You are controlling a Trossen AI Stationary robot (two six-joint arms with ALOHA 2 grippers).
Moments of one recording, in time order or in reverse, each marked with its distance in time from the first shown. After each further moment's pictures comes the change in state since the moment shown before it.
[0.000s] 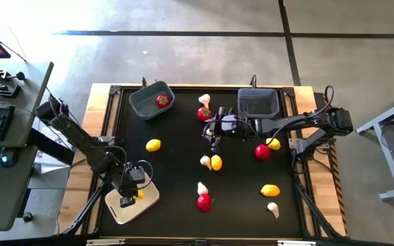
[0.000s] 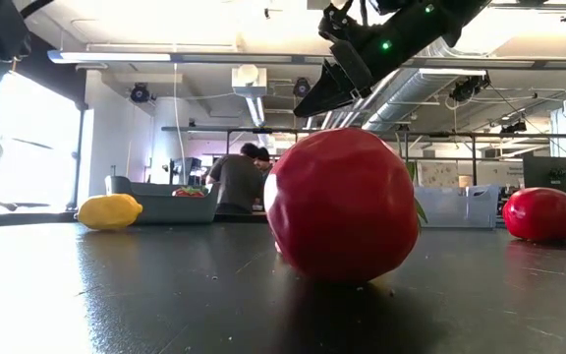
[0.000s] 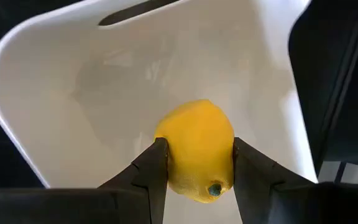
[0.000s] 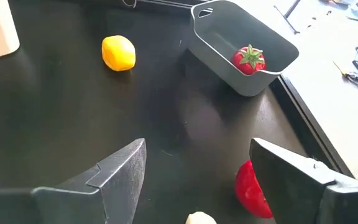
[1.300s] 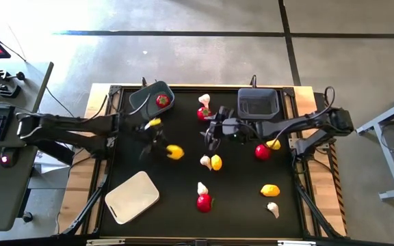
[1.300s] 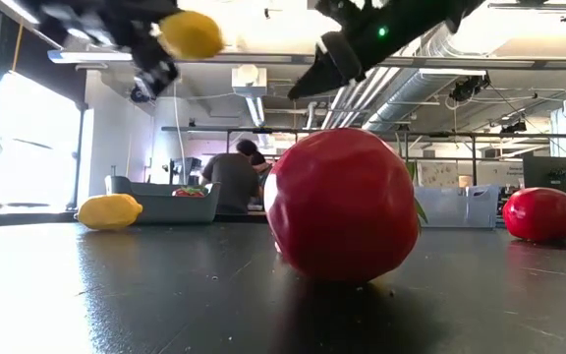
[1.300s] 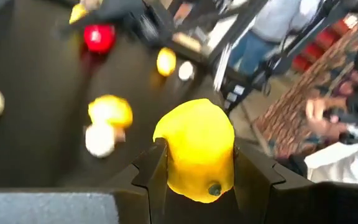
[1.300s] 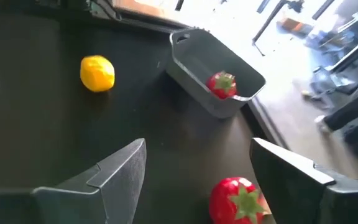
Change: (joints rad) left arm 0.823 -0.258 -0.108 0.655 0.387 0.636; right arm 0.048 -0.004 0.020 0.057 0.135 -0.073
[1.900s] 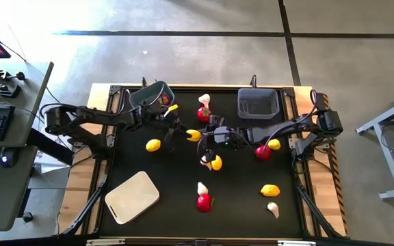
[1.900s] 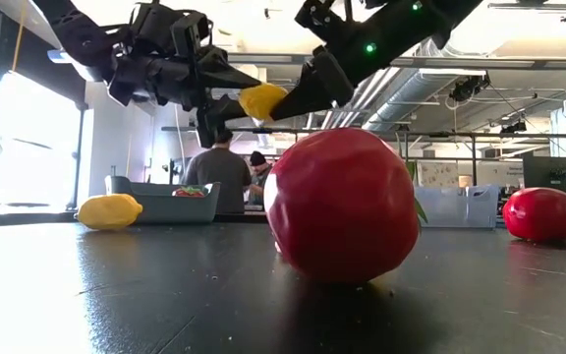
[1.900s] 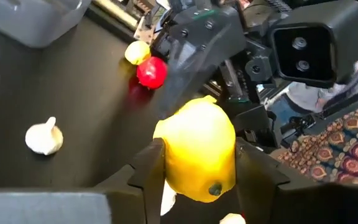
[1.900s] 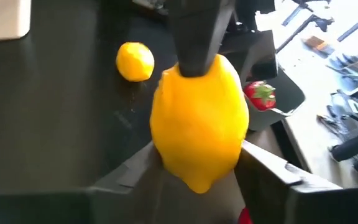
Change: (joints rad) left arm 0.238 0.463 0.001 0.562 0.124 -0.112; right arm 0.043 0.131 0.033 0.079 -0.019 -0.107
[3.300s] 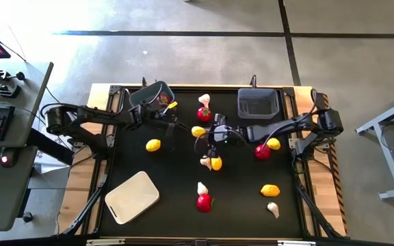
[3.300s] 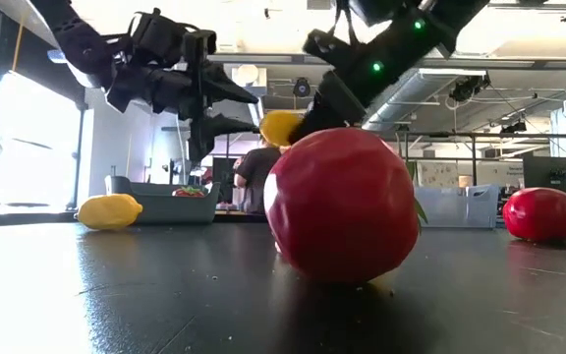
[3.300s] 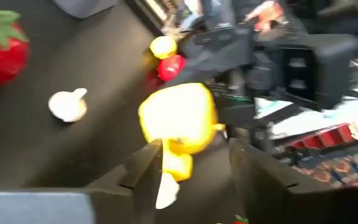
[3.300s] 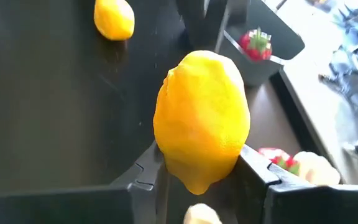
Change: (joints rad) left arm 0.053 0.017 -0.018 -0.008 -0.032 -0.219; right arm -0.025 -0.005 -0.026 -0.116 0.020 0.113
